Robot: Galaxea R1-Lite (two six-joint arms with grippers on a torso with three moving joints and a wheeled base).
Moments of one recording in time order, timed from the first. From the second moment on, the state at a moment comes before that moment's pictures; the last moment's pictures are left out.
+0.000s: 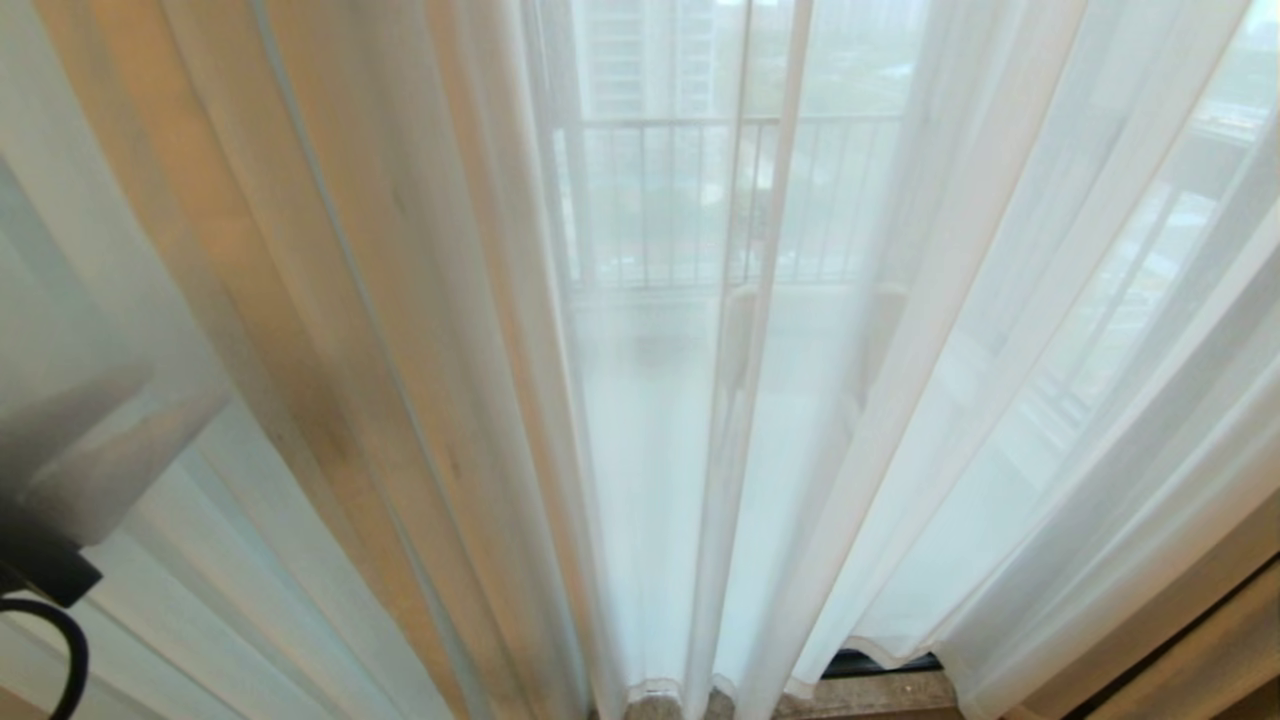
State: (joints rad) left arm -0.02 0.88 -0.33 -0.68 -0.26 -0.03; right arm 0.00 0.00 0.00 0.00 0.02 -0.03
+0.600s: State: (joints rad) left arm -0.01 1.07 -0.13 -1.18 -0.24 -0.01; right arm 0.00 0.00 0.00 0.00 0.02 -0.03
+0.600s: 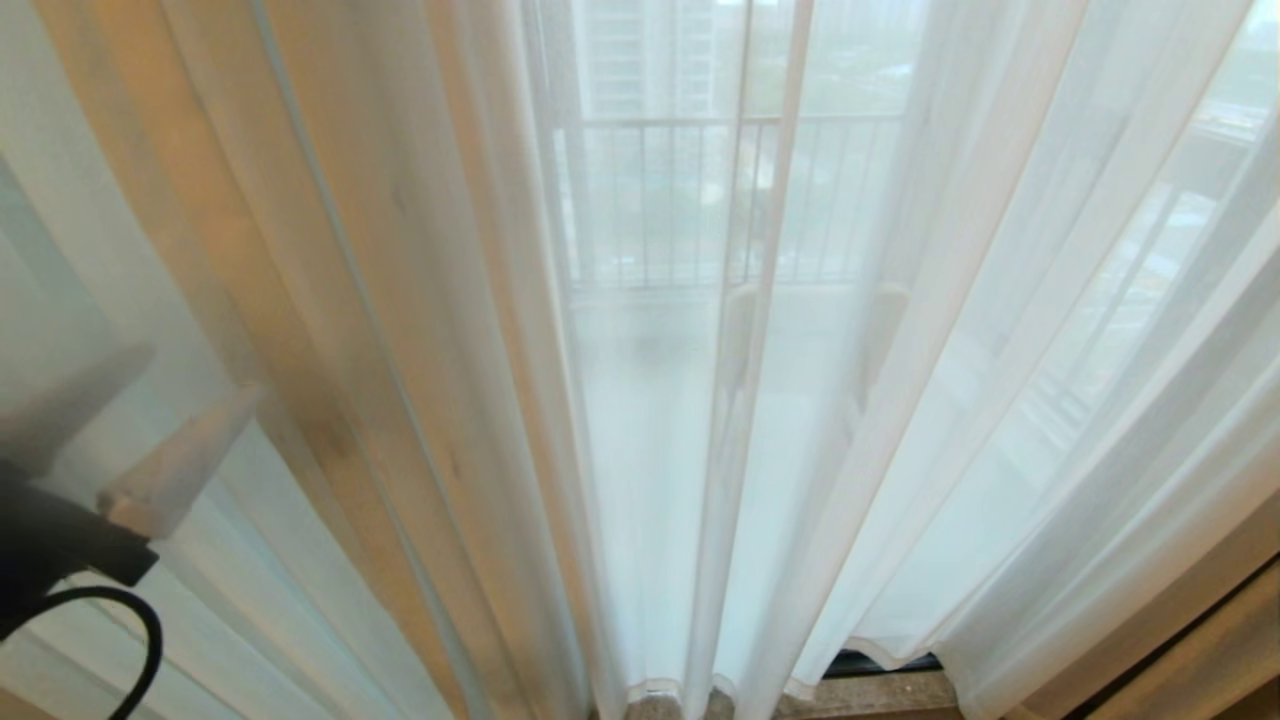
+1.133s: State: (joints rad) left arm 0.03 1.31 -0.14 -1.47 -0.18 0.04; right arm 0.00 0.00 0.00 0.00 0.02 -0.03
